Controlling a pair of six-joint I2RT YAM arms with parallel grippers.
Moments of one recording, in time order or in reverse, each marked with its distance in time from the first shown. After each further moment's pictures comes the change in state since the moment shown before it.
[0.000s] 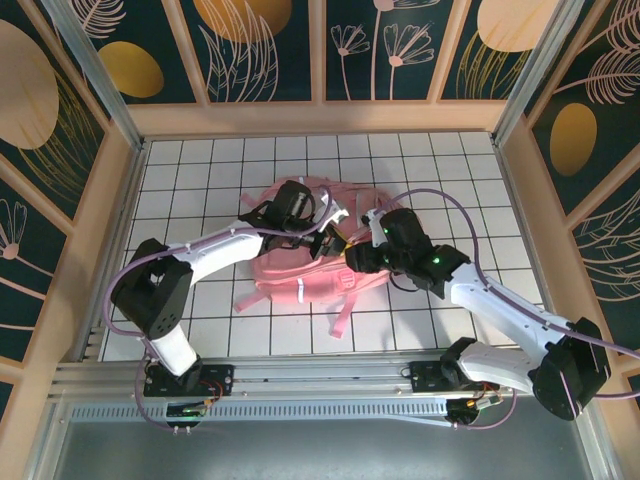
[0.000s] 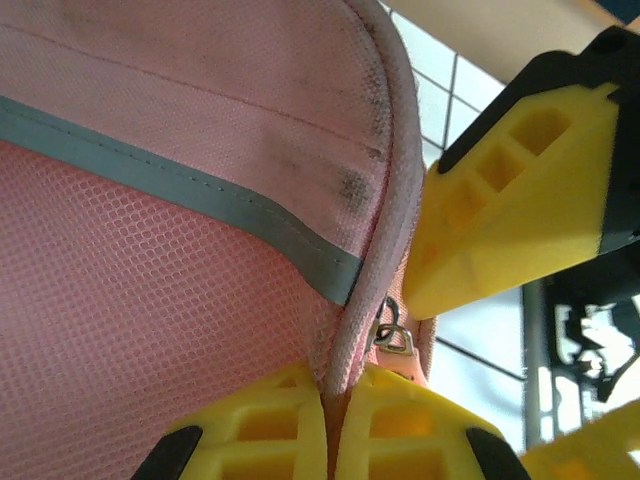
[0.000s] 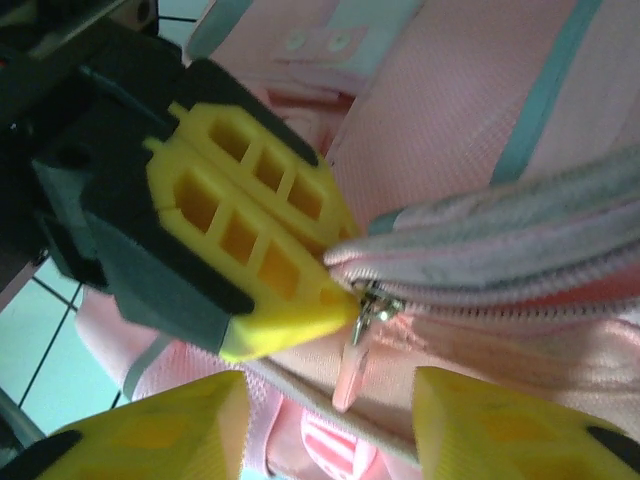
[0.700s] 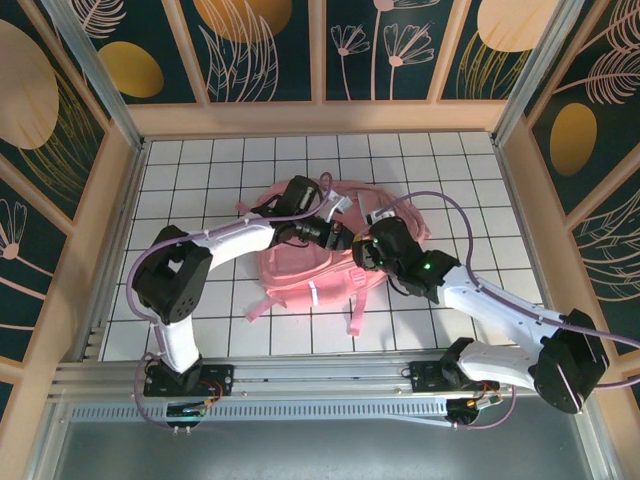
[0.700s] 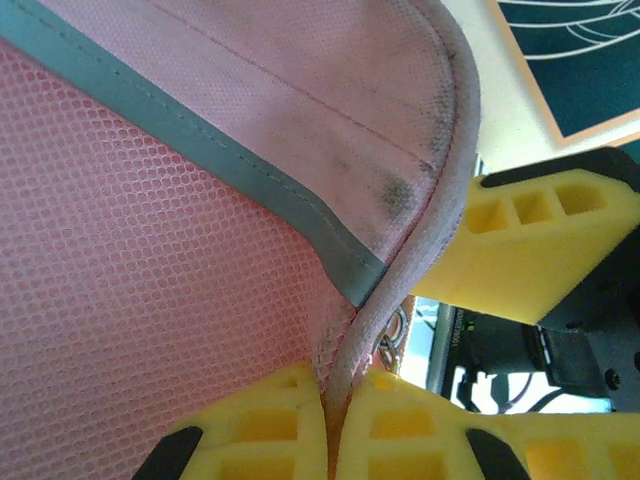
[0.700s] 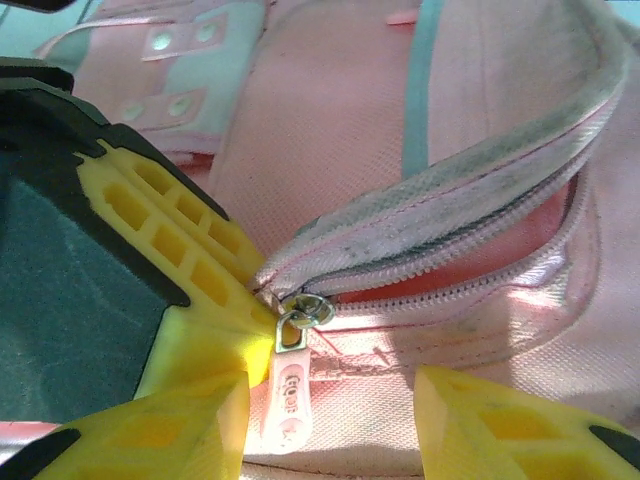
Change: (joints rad) left arm 0.010 0.144 0.103 0.030 0.100 -0.370; right arm 0.085 0.026 -0.037 0.040 0.374 0.072
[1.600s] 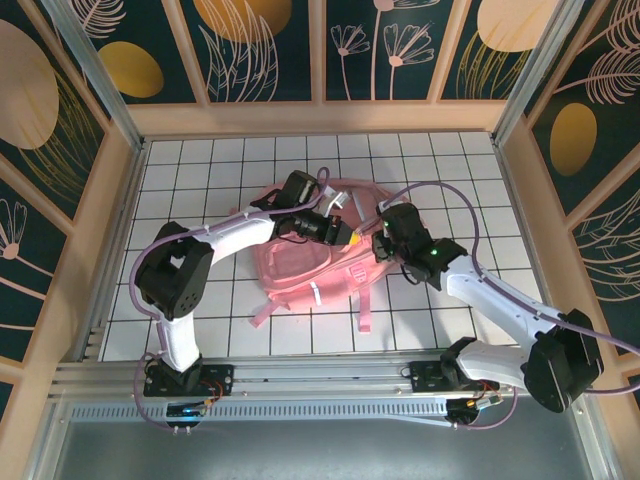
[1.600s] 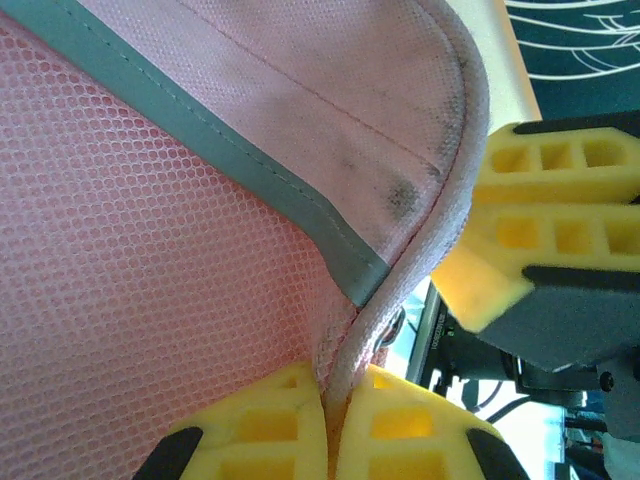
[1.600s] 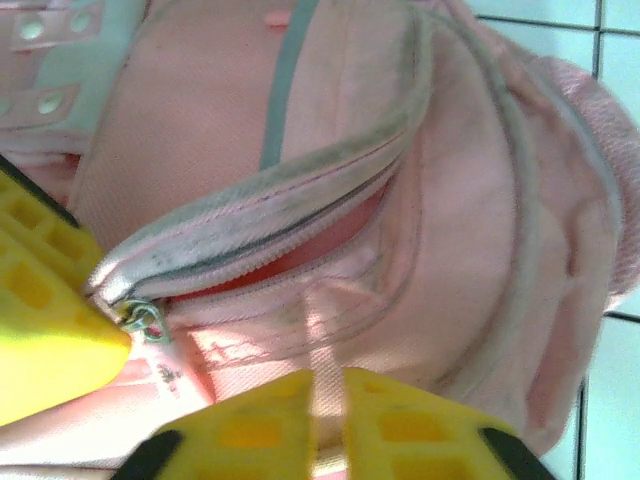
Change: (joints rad) left arm 0.031 0.019 0.052 -0.090 0.024 -0.034; right arm -0.145 0.029 0.057 -0.084 -0.066 -0.175
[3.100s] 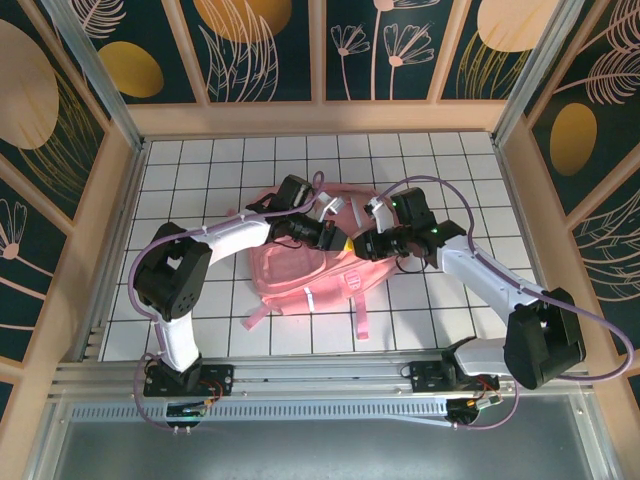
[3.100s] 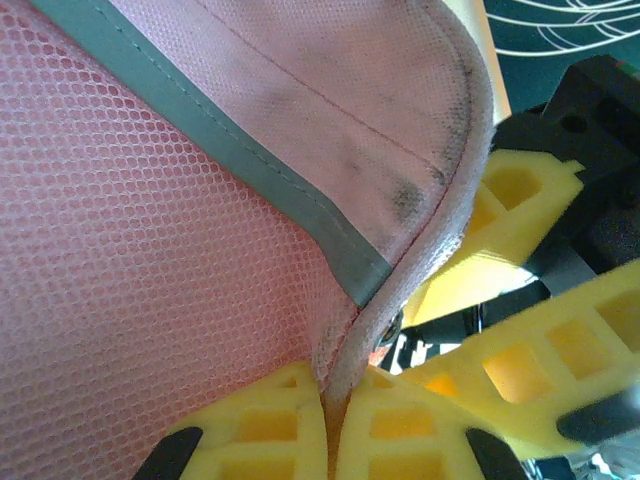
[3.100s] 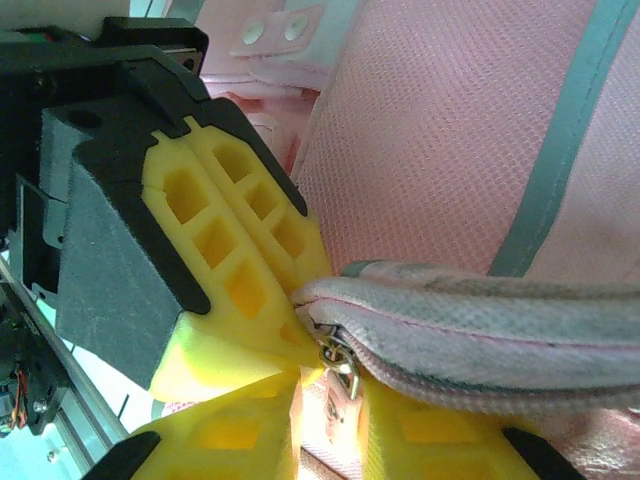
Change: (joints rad) left arm 0.018 -0.018 -0.067 0.021 0.106 -0.023; right arm -0.158 0.145 0.073 -0.014 -0.662 -0.056
